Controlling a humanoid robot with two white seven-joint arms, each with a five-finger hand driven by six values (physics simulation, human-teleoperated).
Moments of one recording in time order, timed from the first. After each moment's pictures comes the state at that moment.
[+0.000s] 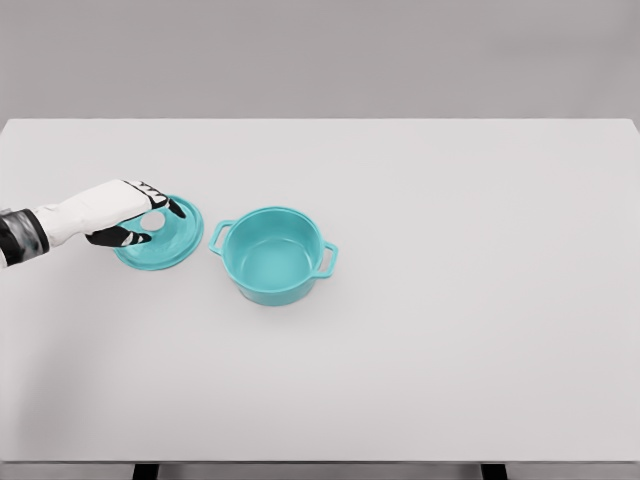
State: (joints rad) left arm -0.60 0.79 -0.73 -1.13 -0.42 -0.61 -0.19; right arm 0.01 0.00 -0.30 0.05 0.25 -0.01 0.09
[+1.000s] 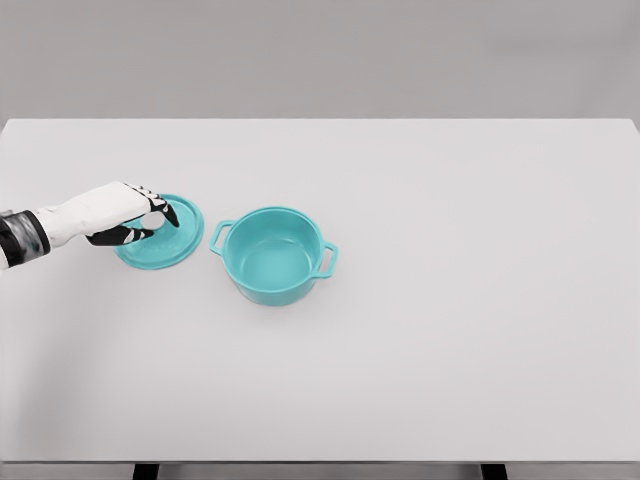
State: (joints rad) left arm -0.60 0.78 -0.73 -1.12 -0.43 -0.61 -0.19; right arm 0.01 0.00 -0.30 0.05 0.25 -0.01 0.09
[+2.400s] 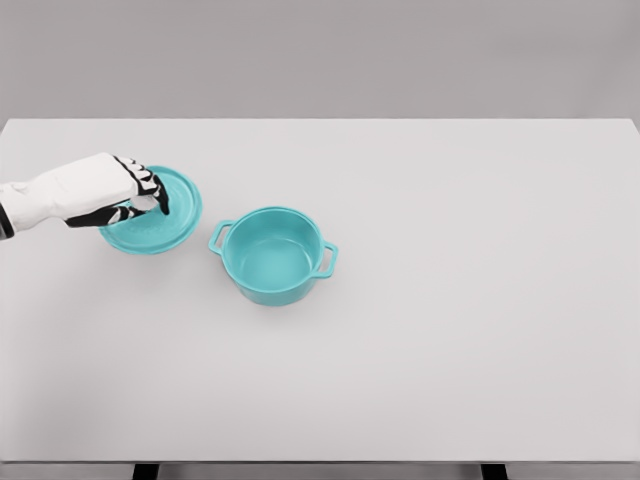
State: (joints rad) left arm -0.62 0.97 -0.73 -1.43 -0.37 -0.61 -0.19; right arm 0.01 0.00 -0.30 0.05 0.25 -0.01 0.09
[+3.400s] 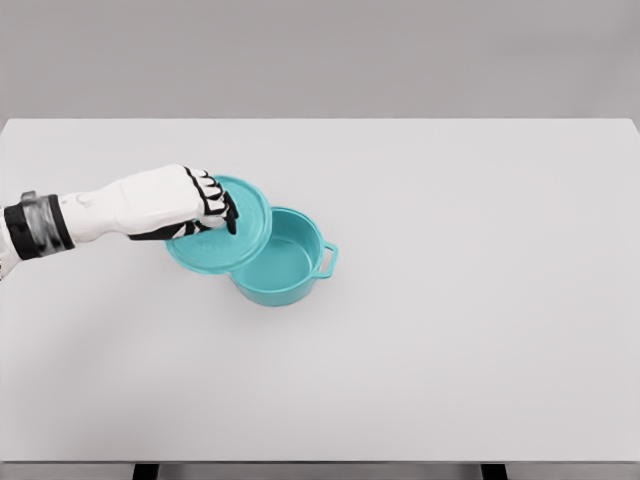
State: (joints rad) left arm -0.62 0.89 -0.75 -1.60 -0.40 -0.61 -0.19; right arm 0.01 0.00 -0.30 0.05 0.25 -0.01 0.09
